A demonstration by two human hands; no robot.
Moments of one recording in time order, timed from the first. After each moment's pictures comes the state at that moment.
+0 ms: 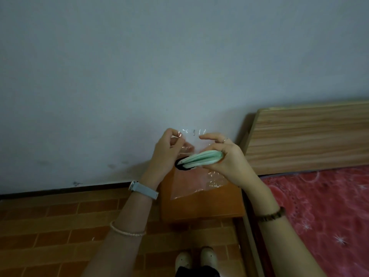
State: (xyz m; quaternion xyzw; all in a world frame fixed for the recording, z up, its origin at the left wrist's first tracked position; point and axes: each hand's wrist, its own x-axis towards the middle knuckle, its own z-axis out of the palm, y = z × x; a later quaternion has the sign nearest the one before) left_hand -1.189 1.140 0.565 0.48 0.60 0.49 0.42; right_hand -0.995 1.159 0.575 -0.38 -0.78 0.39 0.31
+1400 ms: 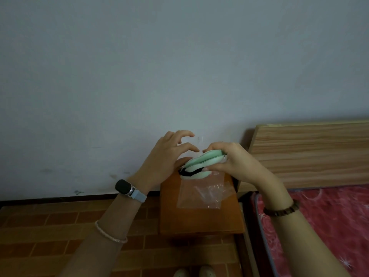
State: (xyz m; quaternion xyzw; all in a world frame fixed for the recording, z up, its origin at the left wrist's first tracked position) left_hand -1.202 1.144 0.601 0.82 0.53 0.23 0.03; right_hand -0.978 1.189 0.625 -0.35 -0.84 0.37 0.18
